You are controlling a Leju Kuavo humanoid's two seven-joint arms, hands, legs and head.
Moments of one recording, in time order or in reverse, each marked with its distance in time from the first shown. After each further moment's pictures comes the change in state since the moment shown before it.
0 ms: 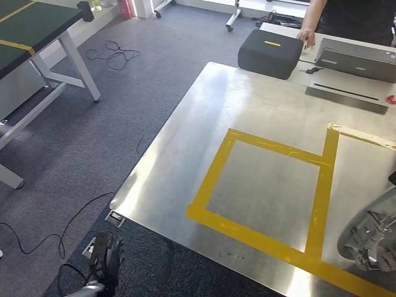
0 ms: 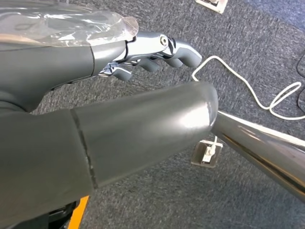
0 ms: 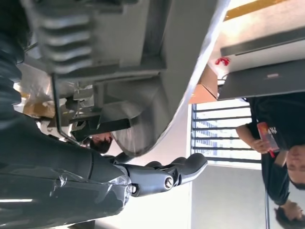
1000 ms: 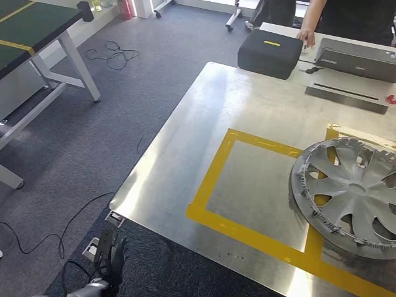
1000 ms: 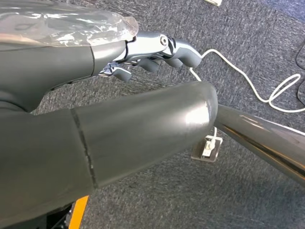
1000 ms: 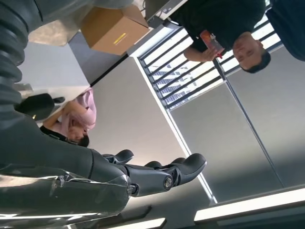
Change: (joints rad) left arm -0.016 -0.016 0.000 0.000 -0.022 0.013 0.015; right arm -0.276 0.080 0.084 0.143 -0.002 -0.457 -0.178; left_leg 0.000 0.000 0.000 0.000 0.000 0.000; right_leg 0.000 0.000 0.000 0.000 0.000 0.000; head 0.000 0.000
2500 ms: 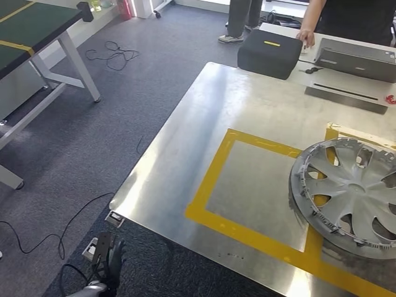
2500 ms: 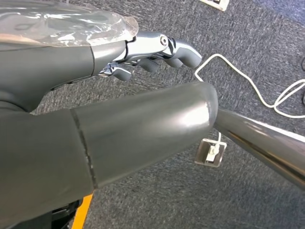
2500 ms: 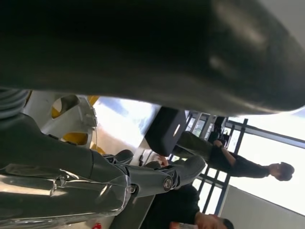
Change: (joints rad) left arm 0.016 0.010 0.000 0.000 0.013 0.007 -0.002; right arm 0.597 0.266 -0.146 -0.027 -0.799 -0.011 -0.668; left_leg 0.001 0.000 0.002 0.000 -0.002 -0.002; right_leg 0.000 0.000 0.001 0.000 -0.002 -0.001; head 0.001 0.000
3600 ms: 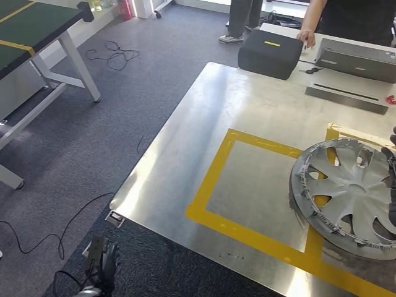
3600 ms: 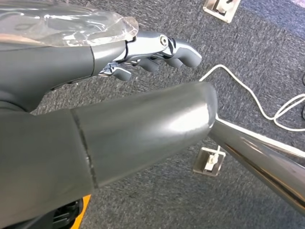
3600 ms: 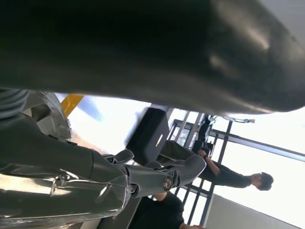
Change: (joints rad) left arm 0.027 0.016 0.004 0.000 0.043 -0.006 -0.028; right arm -0.105 0.110 0.009 0.082 0.026 0.097 -0.021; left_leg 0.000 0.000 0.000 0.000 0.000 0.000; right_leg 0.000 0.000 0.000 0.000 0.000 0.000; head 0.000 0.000
